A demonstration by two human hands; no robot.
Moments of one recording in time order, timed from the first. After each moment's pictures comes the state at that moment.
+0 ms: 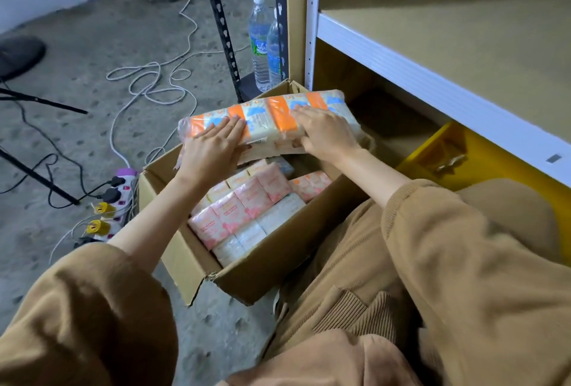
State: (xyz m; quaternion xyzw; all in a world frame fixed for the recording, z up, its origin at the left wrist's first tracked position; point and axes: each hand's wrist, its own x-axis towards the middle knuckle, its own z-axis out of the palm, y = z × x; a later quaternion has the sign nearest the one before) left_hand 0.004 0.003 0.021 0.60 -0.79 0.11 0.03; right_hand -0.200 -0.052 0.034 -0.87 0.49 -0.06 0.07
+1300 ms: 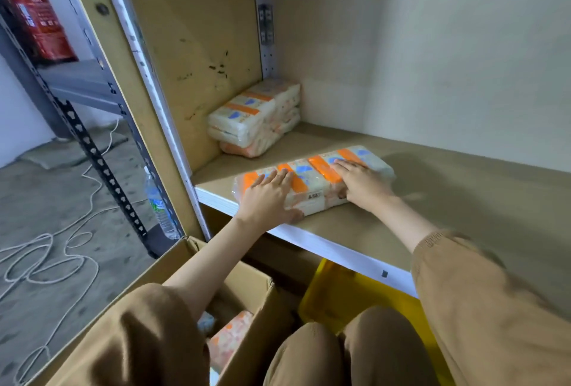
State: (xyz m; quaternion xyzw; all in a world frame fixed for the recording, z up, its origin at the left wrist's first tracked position) left_hand -0.257 -0.133 0.146 0.48 -0.88 0.04 0.04; right_hand -0.458 -0.124 0.143 -0.72 0.69 -0.04 -0.01
